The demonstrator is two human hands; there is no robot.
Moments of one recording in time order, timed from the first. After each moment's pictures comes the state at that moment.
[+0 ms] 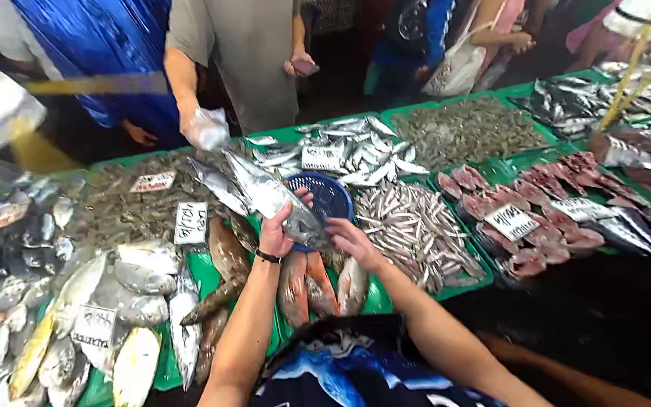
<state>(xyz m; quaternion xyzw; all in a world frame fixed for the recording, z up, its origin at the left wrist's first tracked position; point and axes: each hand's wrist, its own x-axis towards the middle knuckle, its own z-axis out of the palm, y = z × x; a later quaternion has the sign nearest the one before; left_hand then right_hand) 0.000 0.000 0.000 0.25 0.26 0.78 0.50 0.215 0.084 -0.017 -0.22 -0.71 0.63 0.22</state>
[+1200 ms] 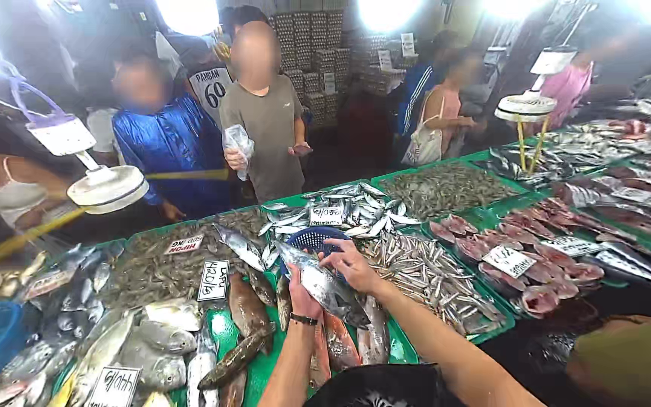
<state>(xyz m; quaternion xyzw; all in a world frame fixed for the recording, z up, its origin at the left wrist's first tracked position) 0.045 -0.025 -0.005 0.11 0.16 0.85 0.49 0.170 0.089 0.030 -0.16 -0.84 0.39 0.32</state>
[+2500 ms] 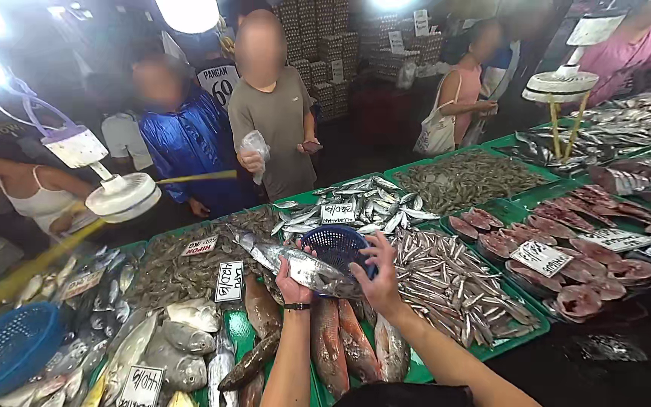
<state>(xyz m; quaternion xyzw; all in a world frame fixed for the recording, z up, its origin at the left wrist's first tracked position) -0.019 -0.018 -0.010 0.10 0.04 0.89 0.45 0.182 0.049 0.017 -0.25 -0.75 0.32 0.52</state>
